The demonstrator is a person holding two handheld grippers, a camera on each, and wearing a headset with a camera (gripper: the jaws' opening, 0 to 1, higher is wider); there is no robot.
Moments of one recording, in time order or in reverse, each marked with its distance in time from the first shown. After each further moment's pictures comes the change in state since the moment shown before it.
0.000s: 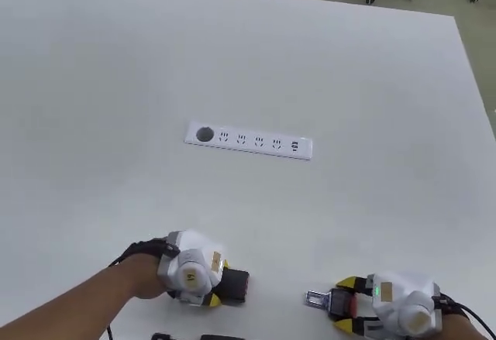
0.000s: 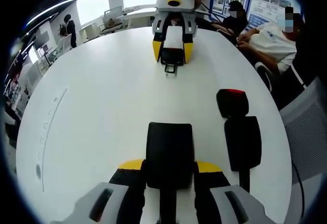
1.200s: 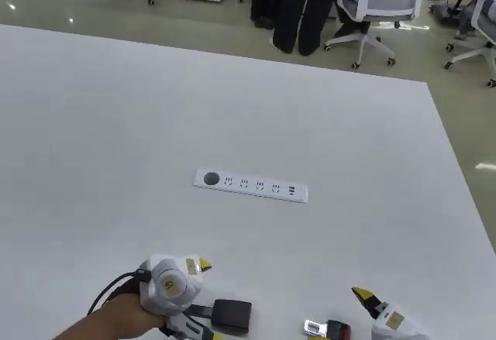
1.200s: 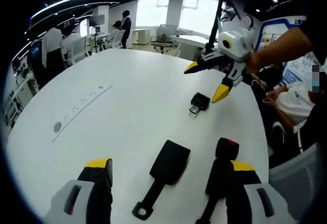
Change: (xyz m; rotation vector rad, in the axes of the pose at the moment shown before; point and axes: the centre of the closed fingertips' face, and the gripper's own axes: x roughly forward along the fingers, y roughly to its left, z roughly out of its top) left arm -0.077 0.000 0.025 -0.412 -0.270 0.223; right arm -0.049 -0.018 0.066 0.419 -0.287 -0.488
